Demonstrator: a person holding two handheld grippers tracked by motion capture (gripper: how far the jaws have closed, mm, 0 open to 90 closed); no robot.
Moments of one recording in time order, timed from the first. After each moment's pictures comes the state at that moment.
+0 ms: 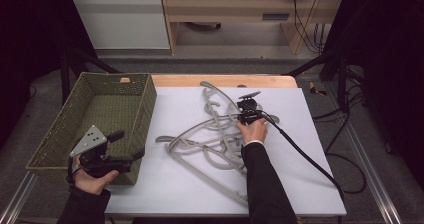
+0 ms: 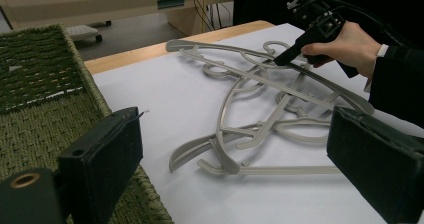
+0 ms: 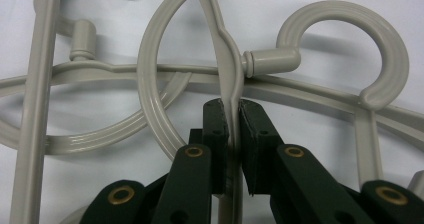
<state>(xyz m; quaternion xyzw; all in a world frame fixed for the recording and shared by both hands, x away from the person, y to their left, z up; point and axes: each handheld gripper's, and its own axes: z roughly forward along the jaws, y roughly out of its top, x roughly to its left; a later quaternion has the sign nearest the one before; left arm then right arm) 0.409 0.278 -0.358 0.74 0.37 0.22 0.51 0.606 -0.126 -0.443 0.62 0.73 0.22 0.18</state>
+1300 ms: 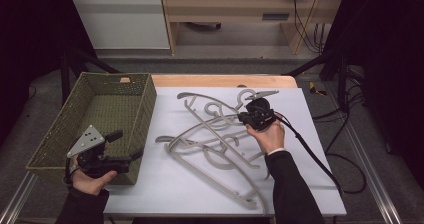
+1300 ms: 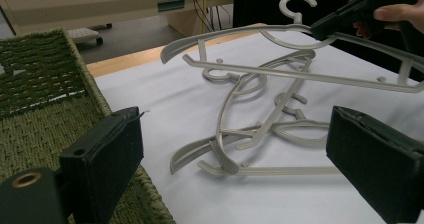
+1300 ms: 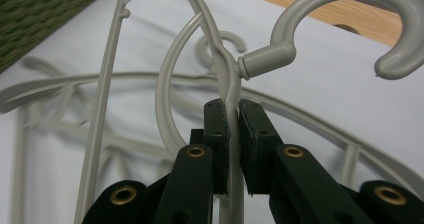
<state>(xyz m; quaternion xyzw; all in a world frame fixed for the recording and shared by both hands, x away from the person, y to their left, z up) 0.405 0.280 -0.353 0.74 0.37 0.22 0.52 0.533 -0.147 -0.363 0.45 0.80 0.36 0.18</state>
